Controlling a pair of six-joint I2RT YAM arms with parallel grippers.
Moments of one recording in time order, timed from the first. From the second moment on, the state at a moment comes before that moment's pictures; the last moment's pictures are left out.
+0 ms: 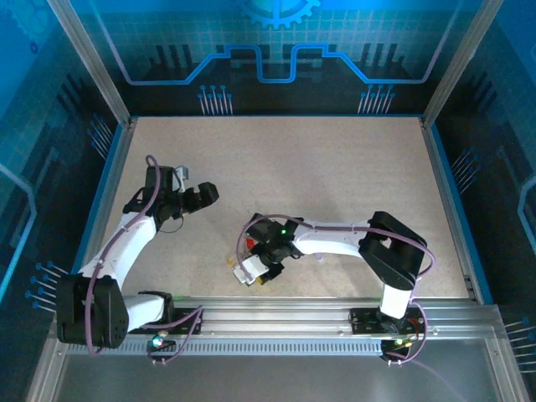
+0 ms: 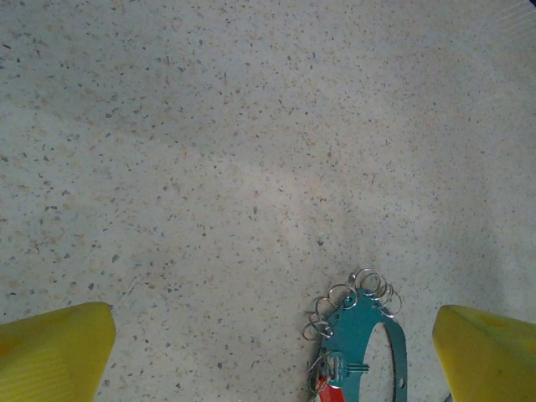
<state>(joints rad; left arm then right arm) -0.03 1.20 0.78 -0.44 0.35 -0.51 1.04 1.80 1.10 -0.50 -0.35 -1.14</state>
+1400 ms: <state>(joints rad) -0.03 1.20 0.78 -0.46 0.35 -0.51 0.99 2.02 1.43 -0.80 -0.28 -1.28</state>
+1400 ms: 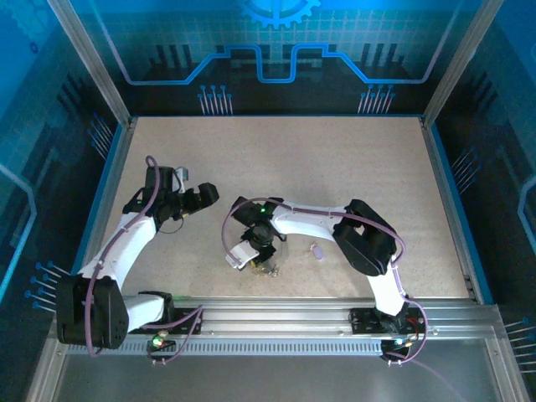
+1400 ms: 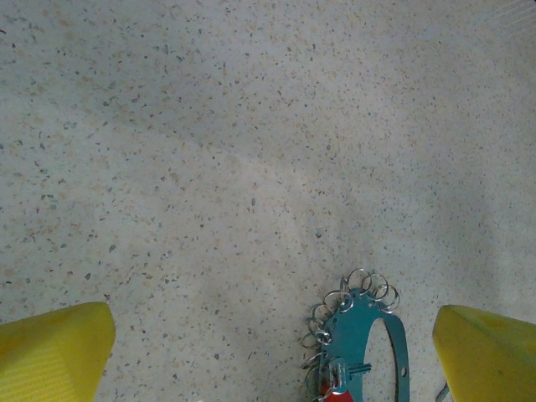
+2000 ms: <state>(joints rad) 0.02 1.20 0.78 -0.47 0.37 -0.59 1.02 1.97 1.44 -0.85 -0.27 -1.53</state>
